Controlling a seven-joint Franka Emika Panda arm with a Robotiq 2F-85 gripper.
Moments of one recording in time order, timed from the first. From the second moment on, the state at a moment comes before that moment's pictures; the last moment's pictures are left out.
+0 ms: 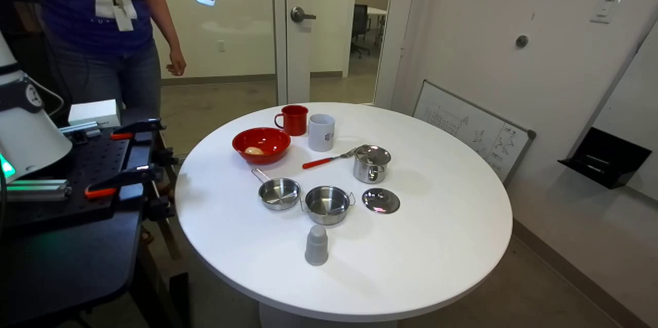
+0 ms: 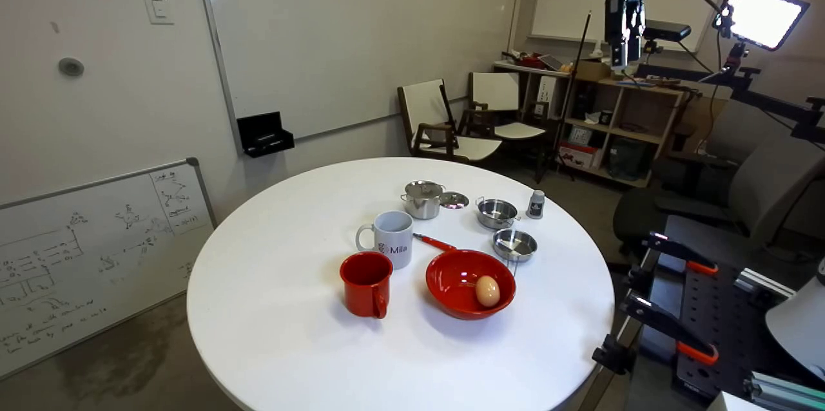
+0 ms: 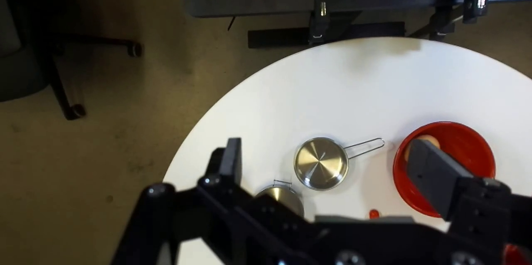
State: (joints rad) arm -0.13 -0.35 -0.18 -2.40 -0.23 1.82 -0.16
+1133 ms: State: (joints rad) arm -0.06 -0.06 -0.01 -2.44 -0.10 2.11 0.39
